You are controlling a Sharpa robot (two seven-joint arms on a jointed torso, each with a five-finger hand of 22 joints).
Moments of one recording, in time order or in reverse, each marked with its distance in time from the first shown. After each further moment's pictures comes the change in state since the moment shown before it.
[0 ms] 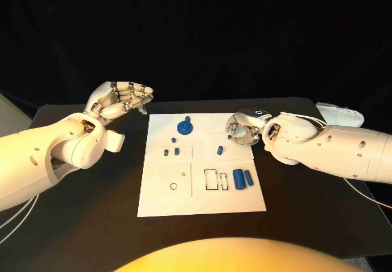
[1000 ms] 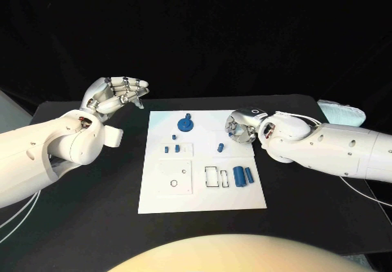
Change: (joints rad) left arm 0.000 -0.010 0.000 0.000 0.086 -0.014 0.009; left_hand 0.005 0.005 0.000 0.000 0.000 0.002 0.002 0.004 0.001 0.000 0.000 0.004 -0.001 0.000 0.000 -0.004 -0.001 0.000 0.000 0.000 0.000 -0.002; right arm -0.015 0.047 0.001 -0.044 -0.034 0.008 -0.041; right_hand 0.012 0.023 0.048 -0.011 0.005 0.075 -0.018 0.017 0.009 0.086 -0.022 -0.008 -0.037 0.004 -0.004 0.010 0.011 0.002 0.011 -0.011 0.032 0.028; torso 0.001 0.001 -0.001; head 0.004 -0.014
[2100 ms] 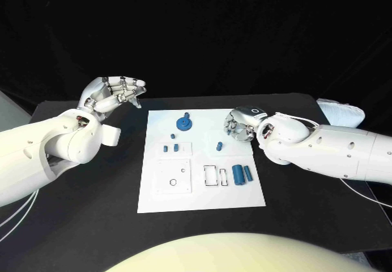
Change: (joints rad) left arm 0.000 -0.004 0.000 -0.008 0.012 0.000 -0.016; left_hand 0.004 0.004 0.000 0.000 0.000 0.000 0.000 0.000 0.000 0.000 0.000 0.000 -0.005 0.000 0.000 -0.004 -0.002 0.000 0.007 0.000 -0.004 -0.003; right arm -0.011 -0.003 -0.001 0.028 -0.011 -0.070 -0.052; right_hand 0.037 0.079 0.039 -0.040 -0.042 0.076 -0.034 0.045 0.036 0.082 -0.007 -0.001 0.007 -0.002 -0.030 0.015 0.001 -0.015 0.025 -0.025 0.081 0.006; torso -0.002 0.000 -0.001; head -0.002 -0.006
